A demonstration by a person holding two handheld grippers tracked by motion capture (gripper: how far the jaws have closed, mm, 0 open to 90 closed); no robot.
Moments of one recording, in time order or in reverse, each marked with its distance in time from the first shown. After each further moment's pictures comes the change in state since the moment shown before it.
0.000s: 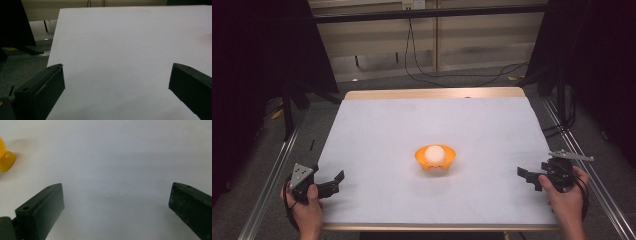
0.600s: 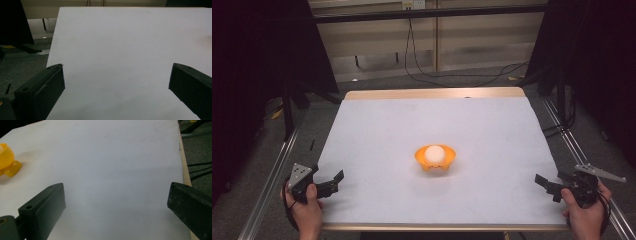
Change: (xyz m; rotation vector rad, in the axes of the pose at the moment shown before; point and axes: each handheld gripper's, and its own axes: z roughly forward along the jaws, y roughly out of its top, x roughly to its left) left arm 0.003 0.000 0.000 0.005 -0.005 -0.019; right arm -0.029 -0.033 -0.031 -0.135 0.020 0.068
